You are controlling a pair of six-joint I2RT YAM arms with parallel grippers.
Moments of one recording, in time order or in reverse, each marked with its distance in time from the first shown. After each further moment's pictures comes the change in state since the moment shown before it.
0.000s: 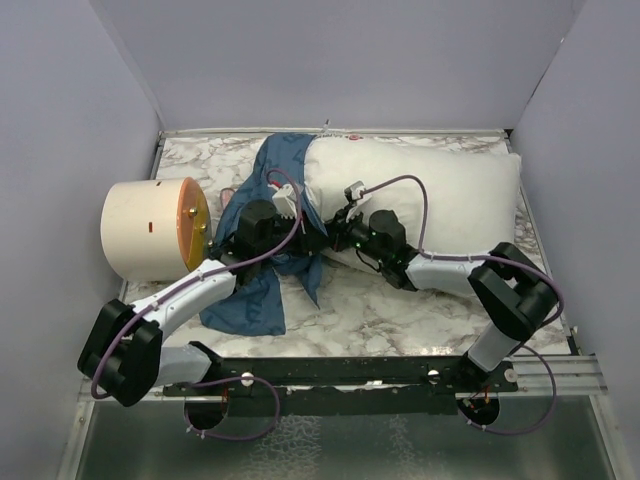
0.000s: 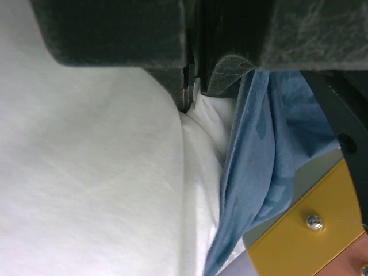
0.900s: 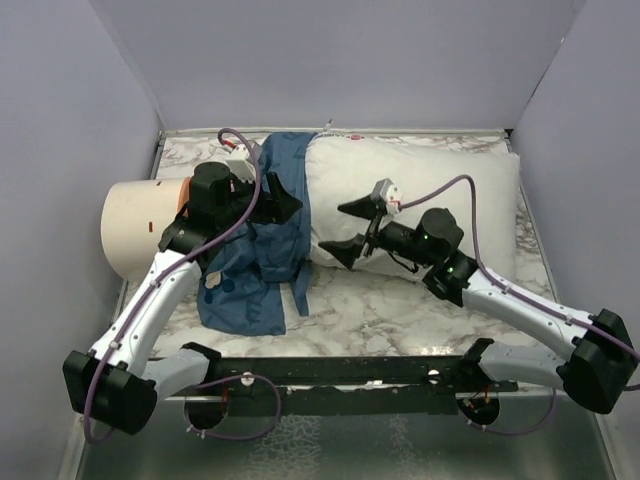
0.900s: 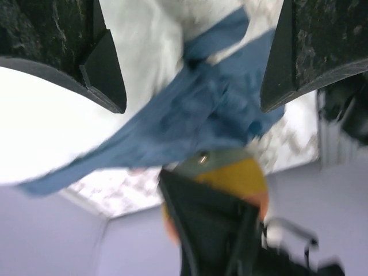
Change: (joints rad) left arm 0.190 -0.177 0.312 -0.495 -0.048 0.251; right arm 0.000 -0.531 -0.127 -0.218 -0.290 -0.252
